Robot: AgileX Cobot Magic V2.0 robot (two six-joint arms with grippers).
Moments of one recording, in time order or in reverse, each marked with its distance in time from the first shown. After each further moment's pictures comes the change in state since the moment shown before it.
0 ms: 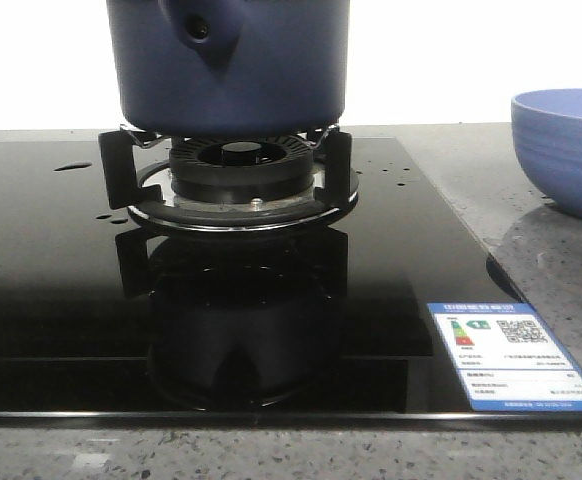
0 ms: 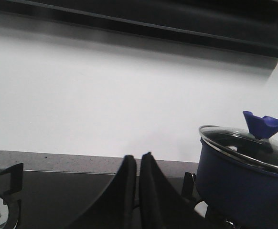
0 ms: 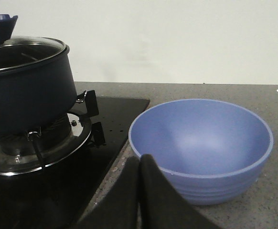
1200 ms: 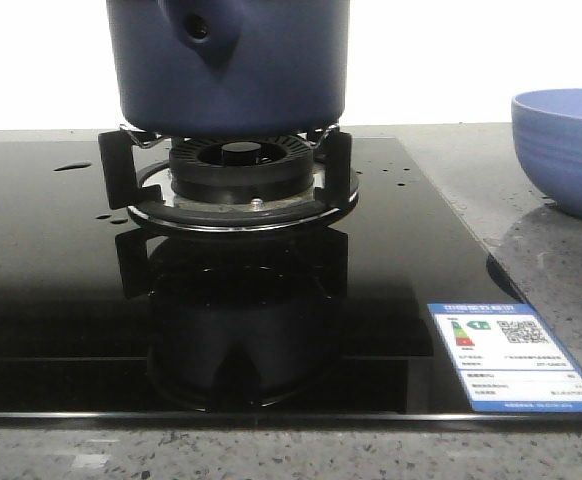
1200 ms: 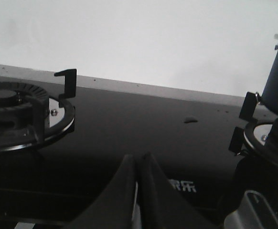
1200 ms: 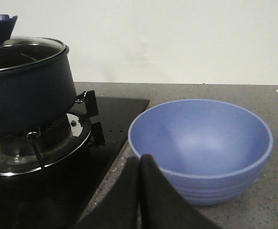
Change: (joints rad) left arm 0.000 -0.163 0.288 1.275 -0.051 -1.235; right arm 0.000 0.000 0.000 0.000 0.000 -0.001
